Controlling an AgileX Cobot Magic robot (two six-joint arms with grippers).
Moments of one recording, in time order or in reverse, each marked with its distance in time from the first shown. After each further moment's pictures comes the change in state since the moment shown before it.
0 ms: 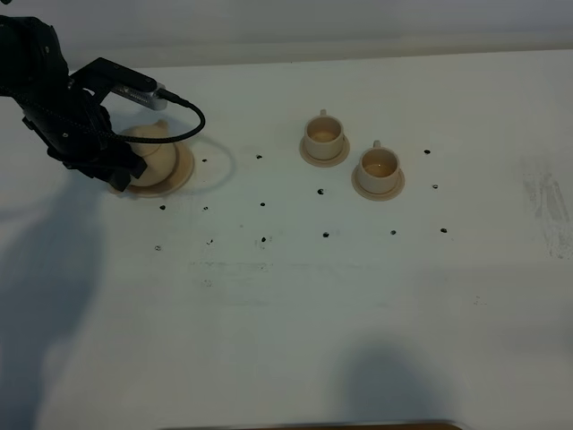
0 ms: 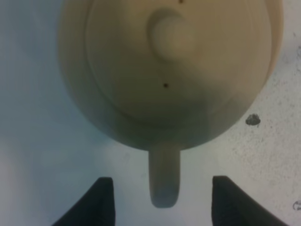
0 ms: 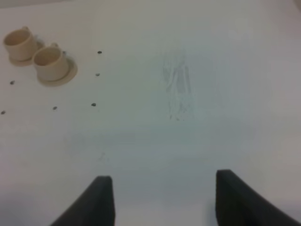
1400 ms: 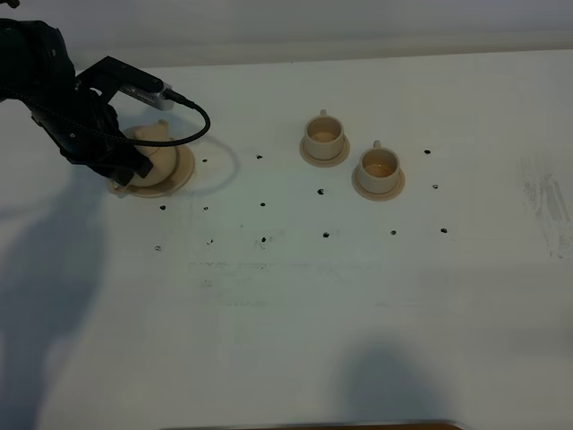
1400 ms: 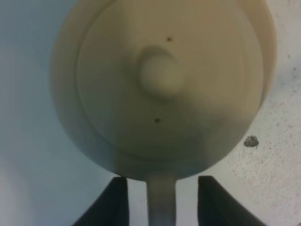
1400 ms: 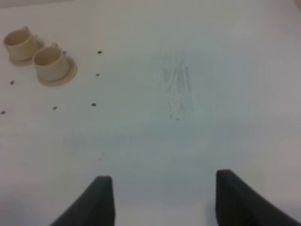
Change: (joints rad) left arm -0.008 0.017 -0.002 -0.016 -0.048 0.044; right arm 0.000 0.000 0.000 0.000 0.000 0.000
